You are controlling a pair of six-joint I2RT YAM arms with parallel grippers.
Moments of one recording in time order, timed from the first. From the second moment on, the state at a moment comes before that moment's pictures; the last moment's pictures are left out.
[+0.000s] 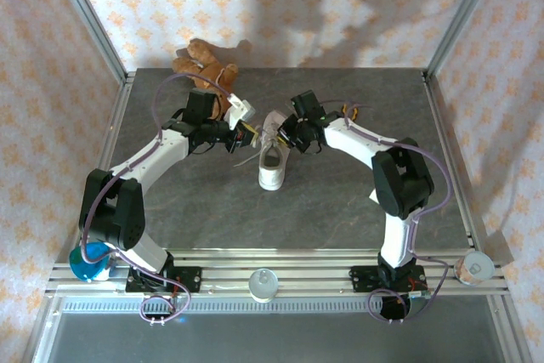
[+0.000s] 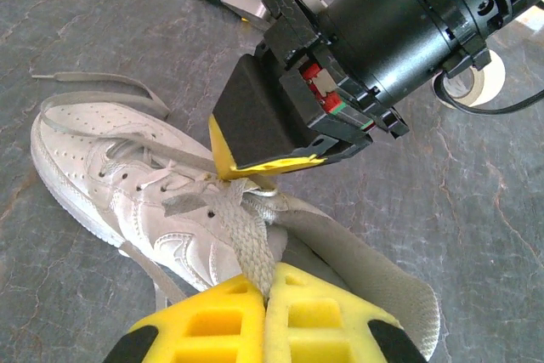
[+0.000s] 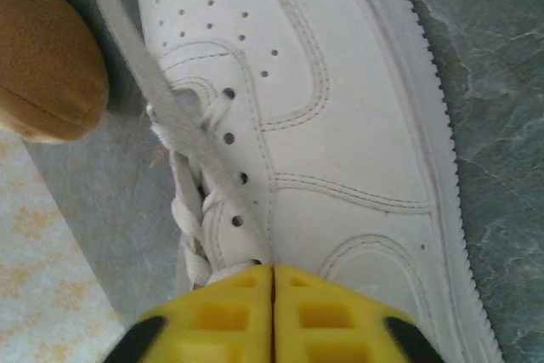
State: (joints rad) left arm -0.25 1.59 1.15 -0.33 0.73 0.29; right arm 0.53 1.91 1.40 -0.42 -0.28 1.20
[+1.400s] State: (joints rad) left arm -0.03 1.47 0.83 0.04 0.63 -0.13; right arm 0.49 1.83 1.32 -0.53 -0.17 0.92
